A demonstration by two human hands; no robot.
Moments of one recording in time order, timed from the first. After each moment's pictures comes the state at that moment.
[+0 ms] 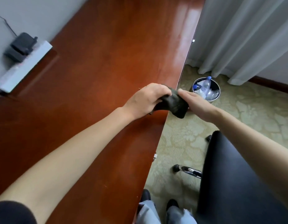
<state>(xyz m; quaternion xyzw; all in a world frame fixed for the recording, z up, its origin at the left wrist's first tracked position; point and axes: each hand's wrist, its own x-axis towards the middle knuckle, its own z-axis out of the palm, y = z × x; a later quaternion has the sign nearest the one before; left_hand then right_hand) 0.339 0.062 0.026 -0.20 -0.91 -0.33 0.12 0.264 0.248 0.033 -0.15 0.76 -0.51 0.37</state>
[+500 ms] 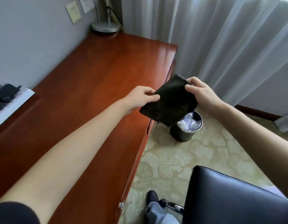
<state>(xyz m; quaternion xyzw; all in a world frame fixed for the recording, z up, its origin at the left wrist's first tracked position) 0.174 0.105 0.131 0.12 -0.83 -0.54 -0.08 0.101 0.301 0.147 -0.13 0.78 -0.57 0.21</state>
